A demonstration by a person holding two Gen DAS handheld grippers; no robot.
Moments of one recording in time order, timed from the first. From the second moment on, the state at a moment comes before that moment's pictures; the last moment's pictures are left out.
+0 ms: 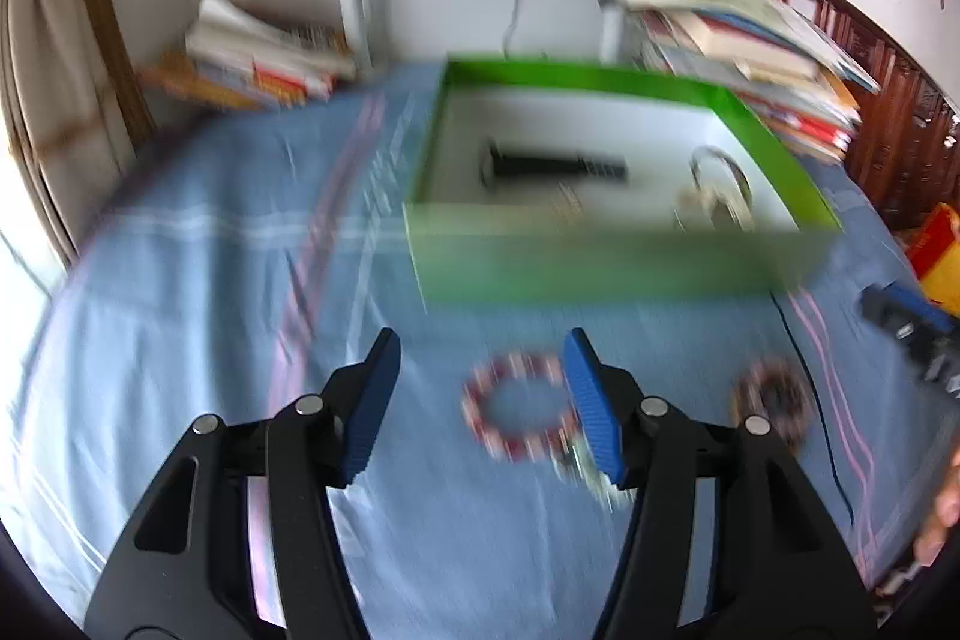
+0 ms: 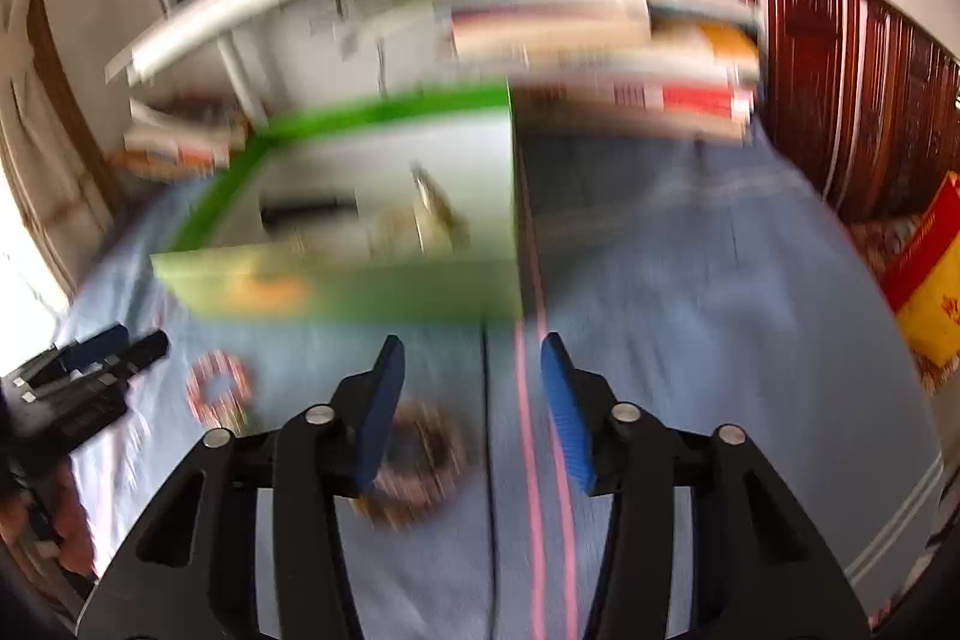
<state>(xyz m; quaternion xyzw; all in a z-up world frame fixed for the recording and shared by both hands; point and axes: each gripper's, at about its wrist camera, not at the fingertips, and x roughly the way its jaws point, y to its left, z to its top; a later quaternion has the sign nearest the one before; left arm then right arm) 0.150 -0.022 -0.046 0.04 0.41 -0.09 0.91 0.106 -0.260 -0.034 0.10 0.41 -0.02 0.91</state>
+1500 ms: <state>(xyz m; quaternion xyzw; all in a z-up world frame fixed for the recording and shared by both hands) 0.157 -0.004 -0.075 0.03 0.44 -0.07 0.89 0.089 -0.243 -0.076 0.09 0.46 0.01 0.89</state>
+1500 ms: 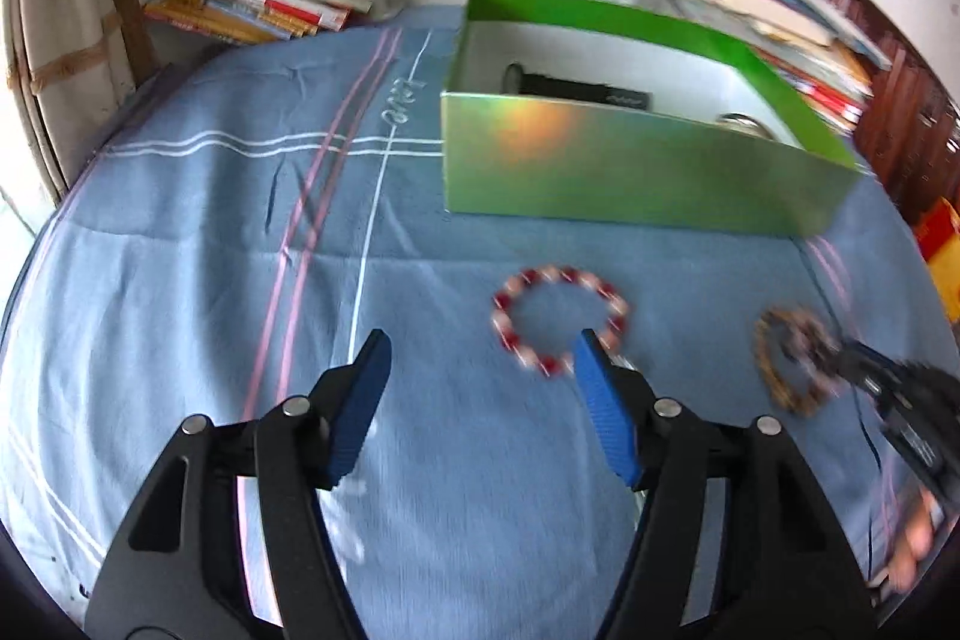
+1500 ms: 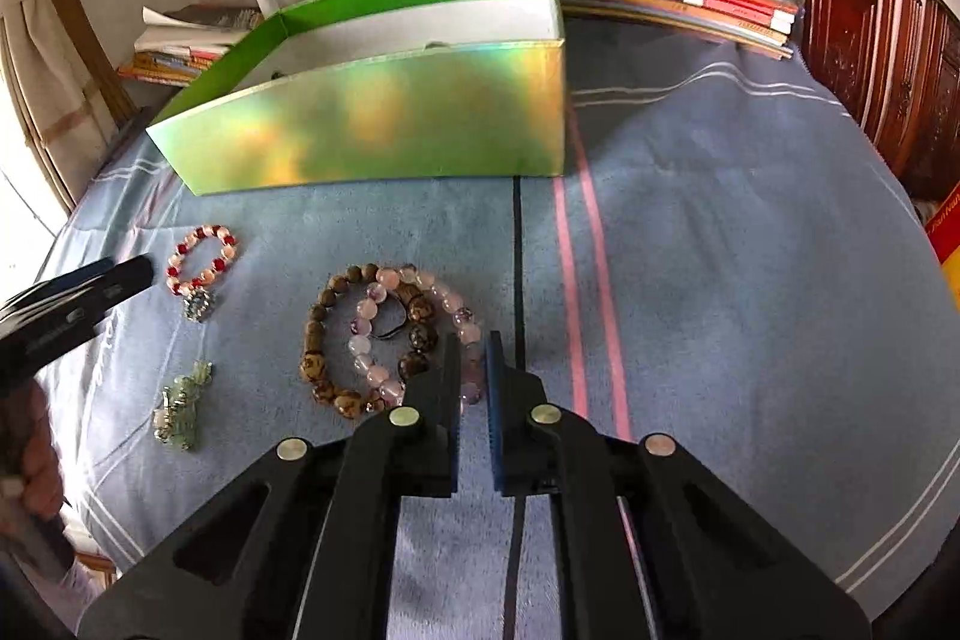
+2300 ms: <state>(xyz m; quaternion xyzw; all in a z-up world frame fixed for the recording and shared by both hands) 0.083 0.023 -0.096 0.07 0.44 -0.02 0.90 0.034 -0.292 -0.081 0.11 0.43 -0.10 0.89</state>
